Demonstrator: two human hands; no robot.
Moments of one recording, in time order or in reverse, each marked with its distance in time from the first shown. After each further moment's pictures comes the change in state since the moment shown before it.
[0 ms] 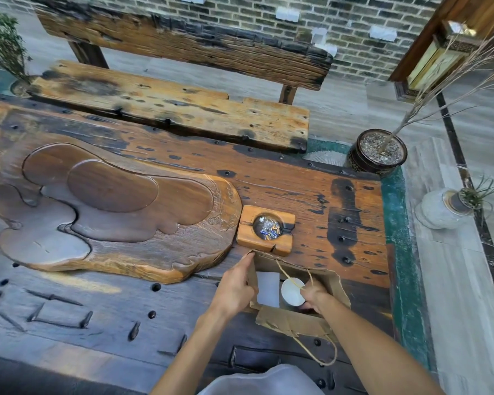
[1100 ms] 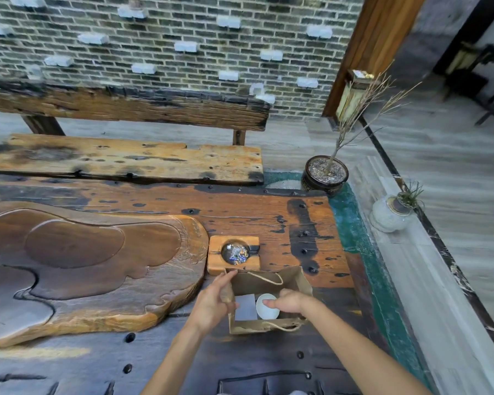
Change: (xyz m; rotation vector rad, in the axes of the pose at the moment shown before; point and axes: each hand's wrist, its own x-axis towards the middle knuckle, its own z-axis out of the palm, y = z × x) left_hand -0.012 0.005 0.002 -0.002 -0.051 0.262; right_hand -0.108 -0.012 -0.051 -0.486 -0.109 -0.221
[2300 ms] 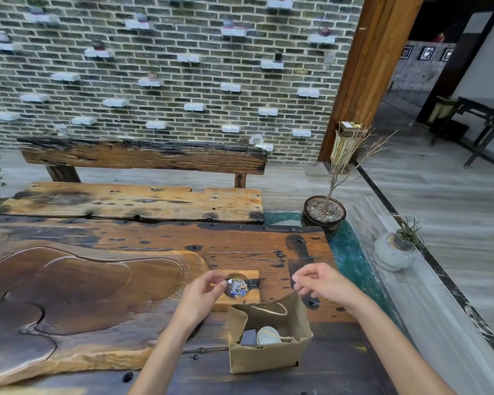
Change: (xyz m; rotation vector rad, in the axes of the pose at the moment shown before) left_hand -0.013 0.047 -0.046 -0.019 0.264 0.204; right_hand -0.132 0.010 -0.093 0.310 0.331 -0.470
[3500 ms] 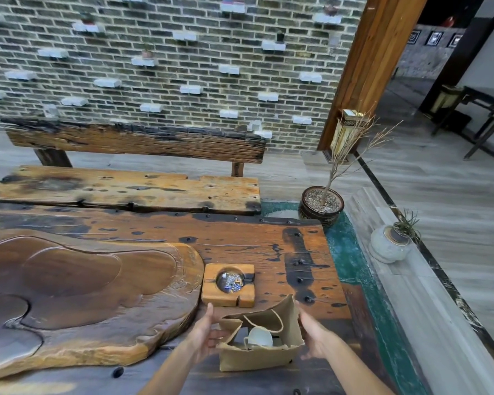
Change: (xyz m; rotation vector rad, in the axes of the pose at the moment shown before) left_hand 0.026 -0.118 0.082 -0.588 -0.279 -0.782; right_hand 0.070 0.136 0.086 0.547 -0.123 0.732
